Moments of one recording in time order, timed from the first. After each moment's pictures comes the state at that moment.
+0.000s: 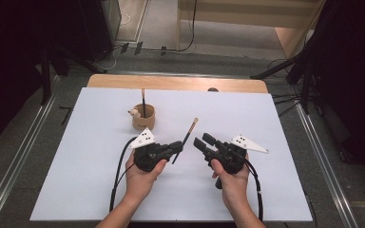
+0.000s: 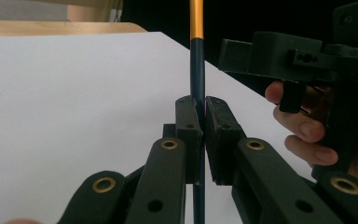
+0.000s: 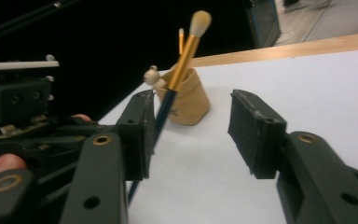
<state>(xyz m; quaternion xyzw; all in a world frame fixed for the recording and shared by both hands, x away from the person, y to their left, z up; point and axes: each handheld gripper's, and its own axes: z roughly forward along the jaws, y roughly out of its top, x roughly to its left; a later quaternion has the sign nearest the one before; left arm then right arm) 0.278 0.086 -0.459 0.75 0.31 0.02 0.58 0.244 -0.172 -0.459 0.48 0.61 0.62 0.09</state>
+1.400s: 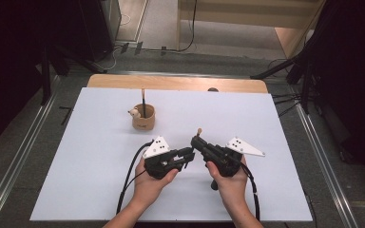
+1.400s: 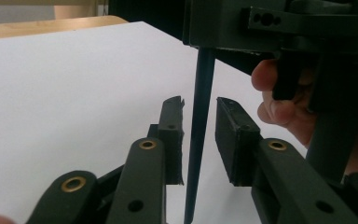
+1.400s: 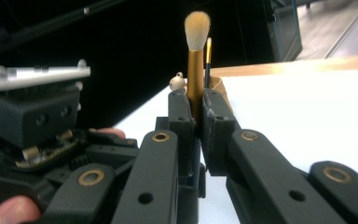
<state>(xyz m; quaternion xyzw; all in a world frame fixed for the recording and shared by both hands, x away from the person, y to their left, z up) 0.263 0.061 -0.461 0.78 0.27 0.04 0.56 0.236 -0.157 -0.457 0.43 0.62 0.64 0.12</state>
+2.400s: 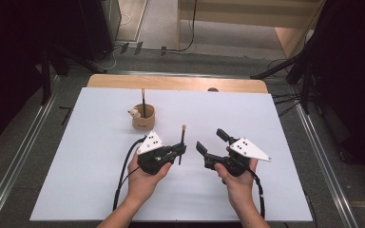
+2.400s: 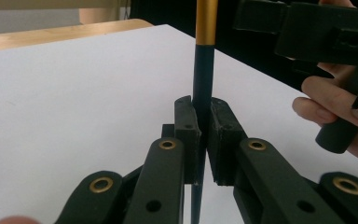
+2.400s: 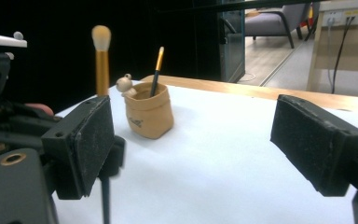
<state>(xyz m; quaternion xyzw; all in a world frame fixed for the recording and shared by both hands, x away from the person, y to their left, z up) 0.274 0.081 -0.455 0.77 0.30 0.07 0.56 0.234 -0.180 -0.454 0.43 0.64 0.59 0.25</state>
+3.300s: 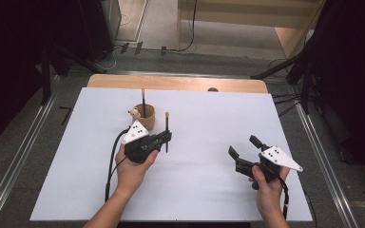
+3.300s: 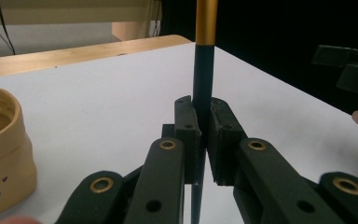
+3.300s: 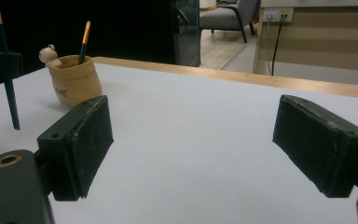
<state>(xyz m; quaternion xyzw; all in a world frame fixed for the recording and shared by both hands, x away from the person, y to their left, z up) 0.299 0.110 -0.448 0.75 0.33 0.12 0.56 0.216 -0.259 -0.479 0.47 0.63 0.54 0.30</state>
